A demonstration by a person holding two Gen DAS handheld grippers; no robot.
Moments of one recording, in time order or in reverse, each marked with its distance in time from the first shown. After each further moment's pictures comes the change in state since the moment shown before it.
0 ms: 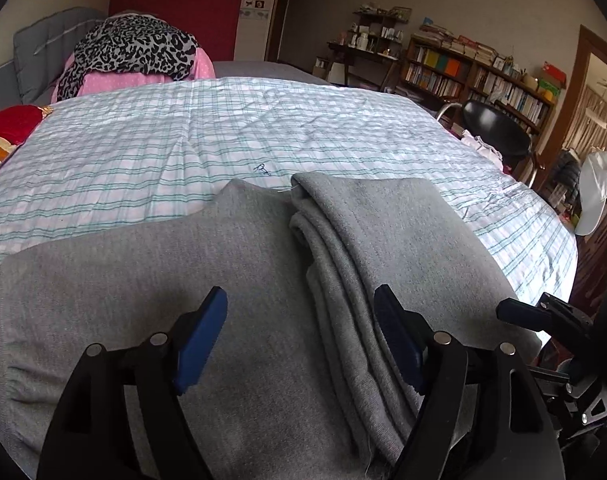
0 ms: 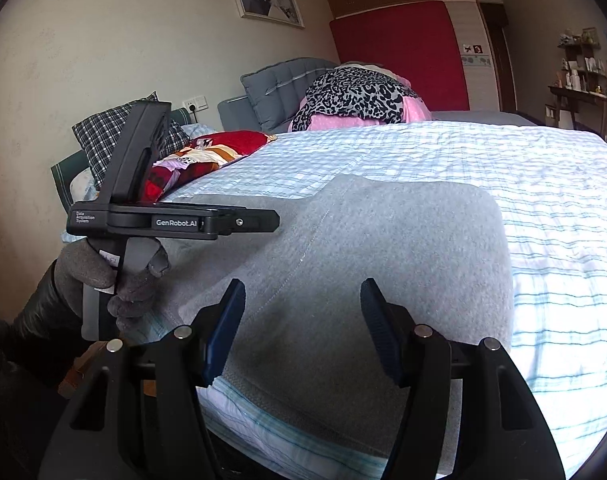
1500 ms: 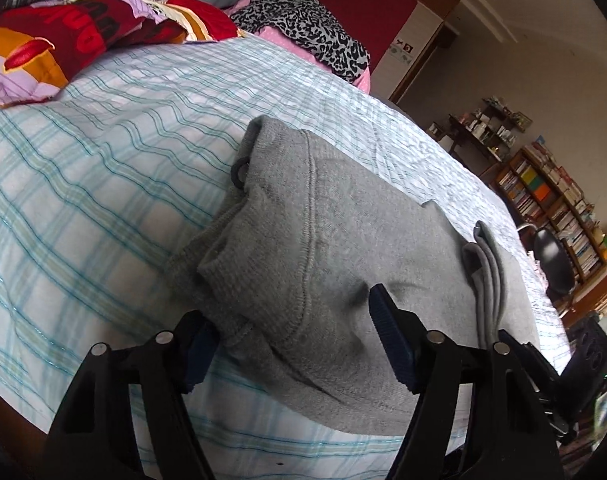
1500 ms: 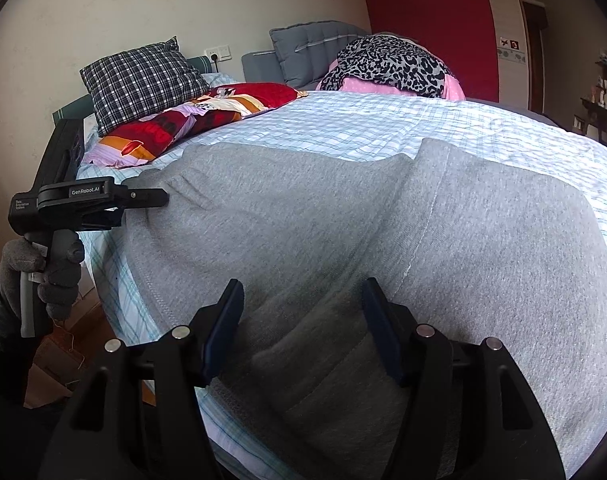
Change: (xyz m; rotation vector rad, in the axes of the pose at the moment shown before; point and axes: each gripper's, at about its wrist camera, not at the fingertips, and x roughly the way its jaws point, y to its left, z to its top) left arm -0.101 0.157 -0.106 -0.536 -0.096 0.139; right arm 0.093 0.054 0.002 -0.115 0.138 0.021
